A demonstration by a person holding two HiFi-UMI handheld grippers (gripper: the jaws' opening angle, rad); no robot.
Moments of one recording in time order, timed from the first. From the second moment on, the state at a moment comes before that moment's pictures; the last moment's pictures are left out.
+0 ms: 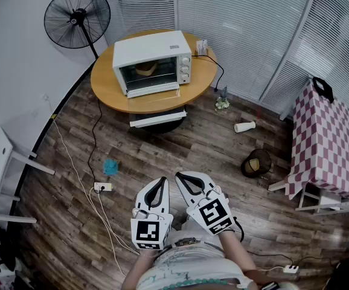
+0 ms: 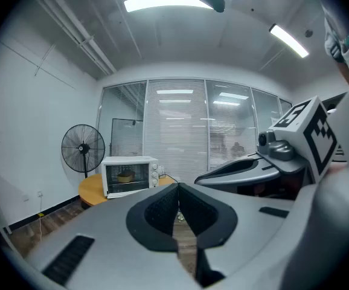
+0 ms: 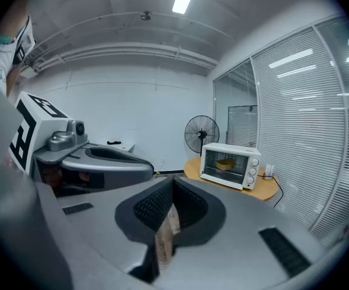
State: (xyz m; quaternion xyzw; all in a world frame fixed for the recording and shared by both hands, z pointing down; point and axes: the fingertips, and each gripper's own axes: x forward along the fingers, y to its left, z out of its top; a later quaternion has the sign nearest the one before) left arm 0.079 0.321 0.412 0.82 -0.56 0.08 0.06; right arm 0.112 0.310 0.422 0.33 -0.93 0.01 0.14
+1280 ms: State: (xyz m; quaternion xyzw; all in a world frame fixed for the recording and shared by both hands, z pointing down) left arm 0.076 0.269 0.420 0.83 -0.54 0.07 0.08; right arm 0.110 0.256 0.429 0.34 -0.93 0.03 0.14
